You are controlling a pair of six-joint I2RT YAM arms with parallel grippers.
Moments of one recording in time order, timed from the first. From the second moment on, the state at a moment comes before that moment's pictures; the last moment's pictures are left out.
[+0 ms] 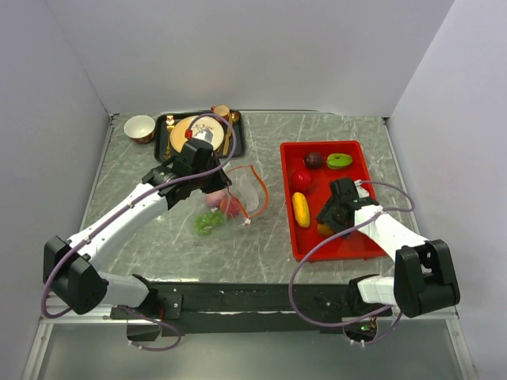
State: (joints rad) left arm -0.62 1.33 1.20 -0.54 -0.05 -0.80; right arm 0.22 1.27 0.66 -0.55 0.18 0.84
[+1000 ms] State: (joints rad) left arm -0.62 1.33 1.20 -0.54 -0.05 -0.78; right arm 0.17 1.38 0.82 -0.54 0.23 0.63
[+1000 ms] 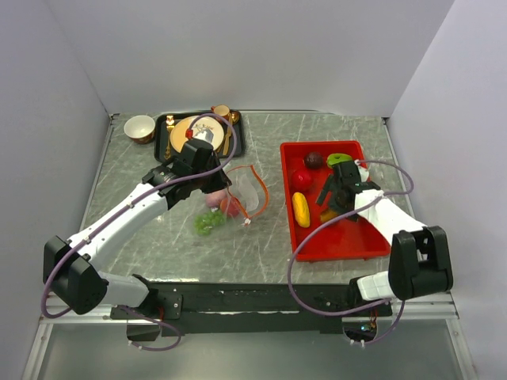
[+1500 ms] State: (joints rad) left arm -0.62 1.33 1.17 -0.54 -0.04 -0.78; right arm 0.14 1.01 0.79 -0.53 0.25 0.85
